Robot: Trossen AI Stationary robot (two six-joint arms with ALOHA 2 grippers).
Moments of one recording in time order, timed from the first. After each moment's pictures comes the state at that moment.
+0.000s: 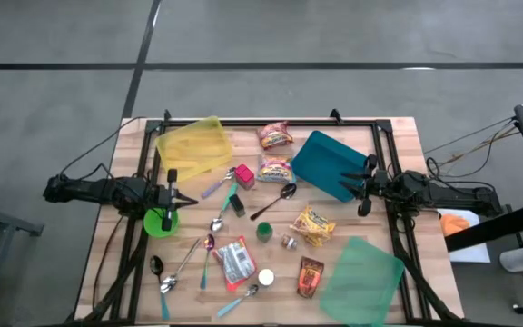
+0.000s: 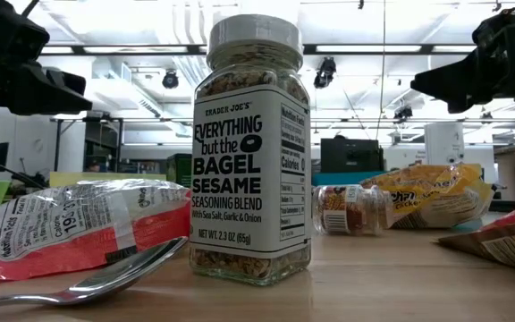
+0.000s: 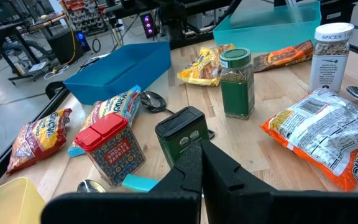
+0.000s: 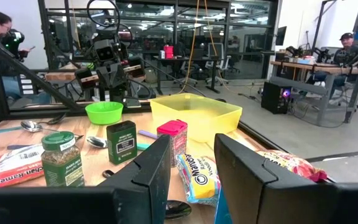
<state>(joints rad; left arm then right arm) -0.15 0.02 0.11 -0.36 -0.14 0.20 -0.04 0.01 0.01 0.06 0.20 0.00</state>
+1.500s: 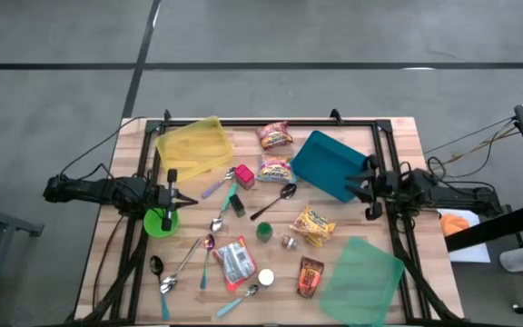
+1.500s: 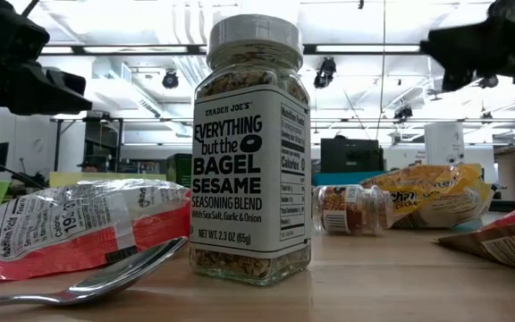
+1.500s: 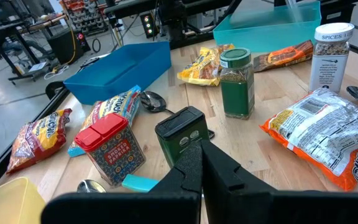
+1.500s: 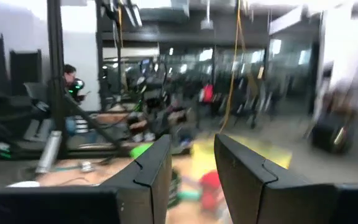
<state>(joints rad) -0.15 0.02 0.11 -0.36 -0.14 0.20 -0.04 0.01 0.01 0.27 0.02 -0.04</state>
